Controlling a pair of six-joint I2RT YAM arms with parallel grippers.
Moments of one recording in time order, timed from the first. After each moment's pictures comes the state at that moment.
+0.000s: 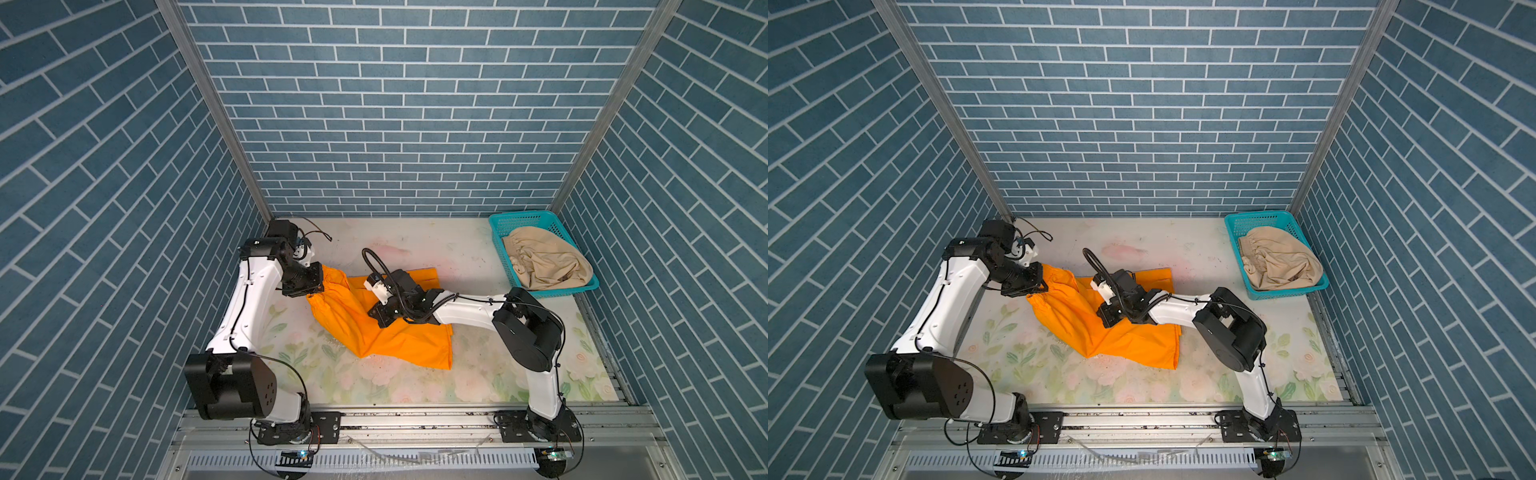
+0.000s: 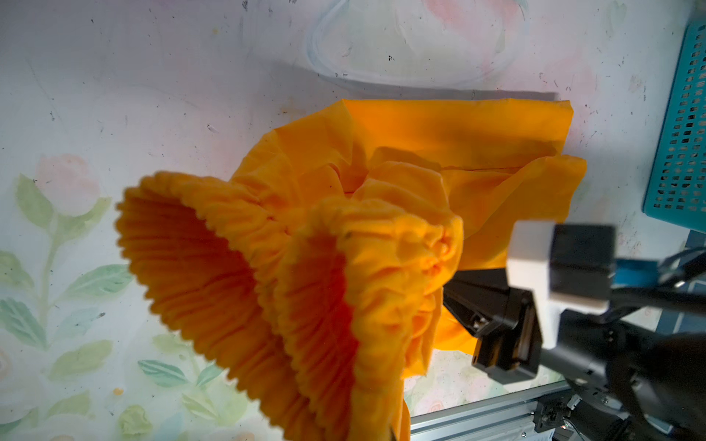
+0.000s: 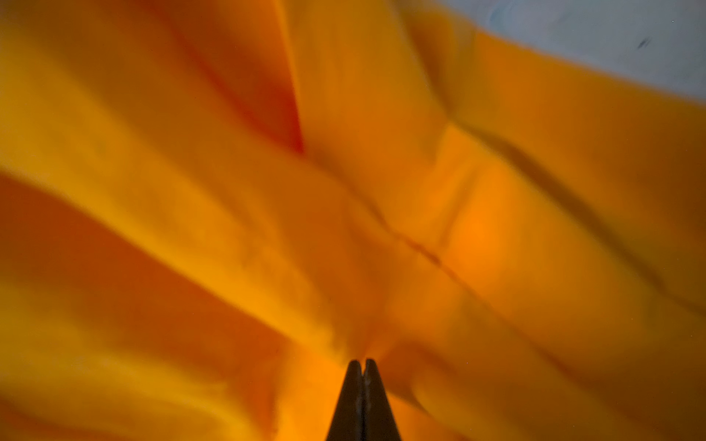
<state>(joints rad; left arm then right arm) 0.03 1.45 1.43 -1.28 0.31 -0.13 0.97 2.03 1.36 -0.03 -0.32 0.29</state>
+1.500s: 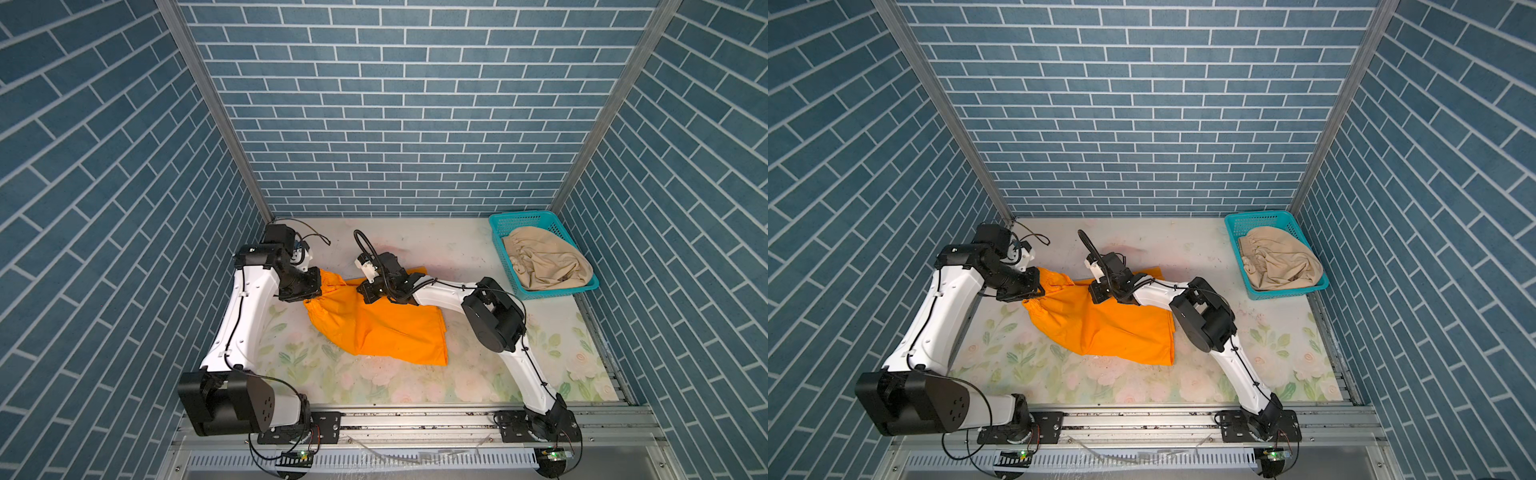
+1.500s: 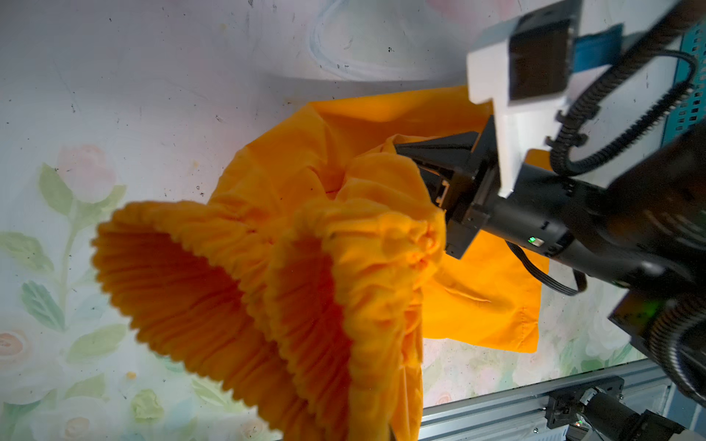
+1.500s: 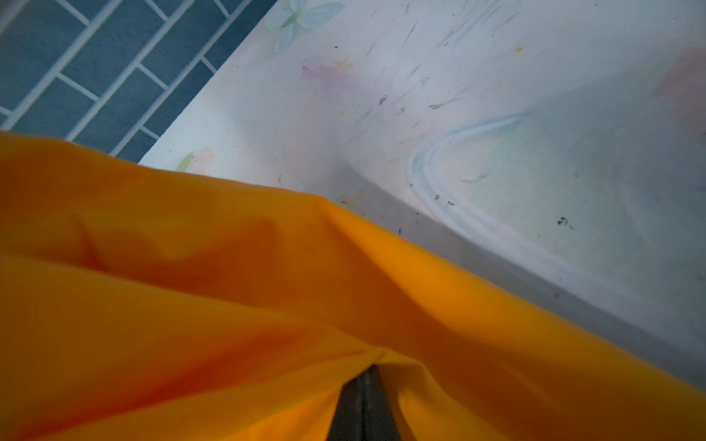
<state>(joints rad) 0.03 1.36 1.39 -1.30 0.30 -0.12 0.92 2.36 1.74 -0.05 -0.27 0.28</state>
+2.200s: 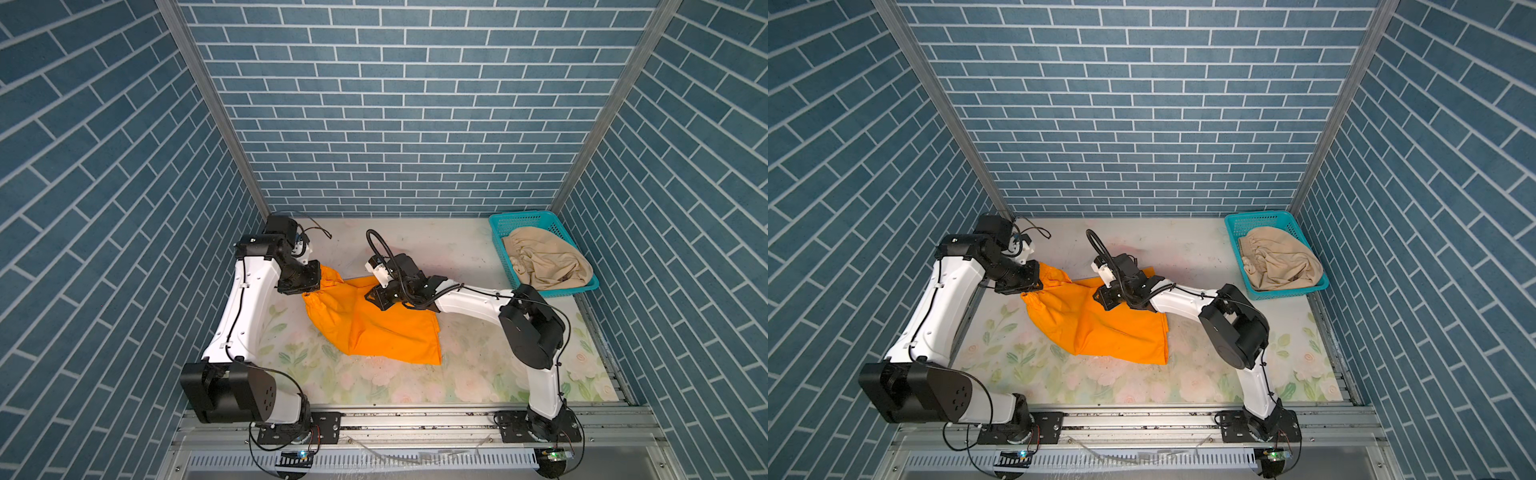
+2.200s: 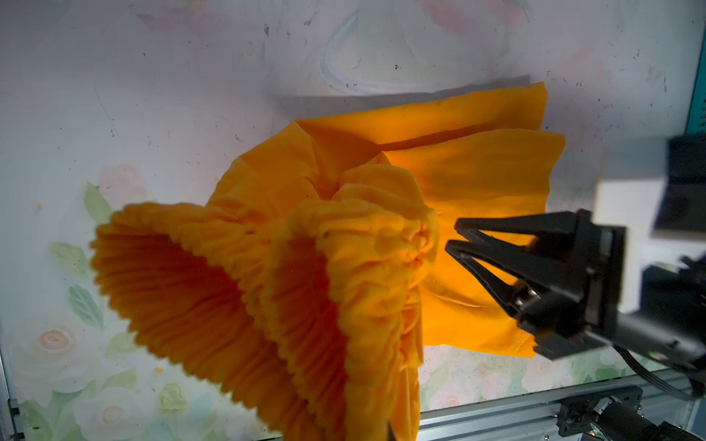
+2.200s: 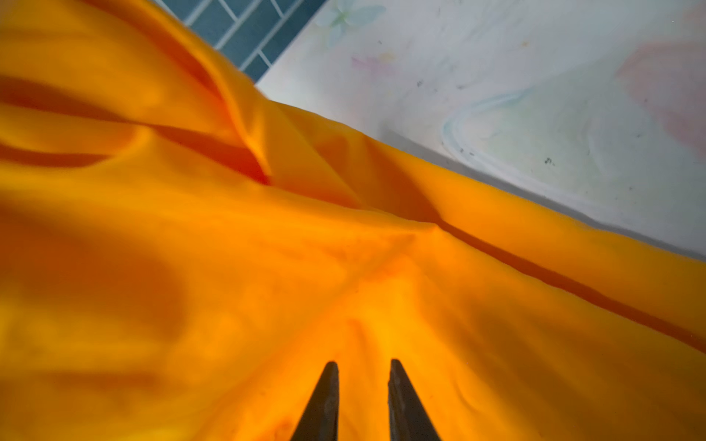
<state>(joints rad) 0.01 1.43 1.52 -1.36 0.24 -0.12 0.96 1.96 1.39 -0.07 -0.30 0.28</state>
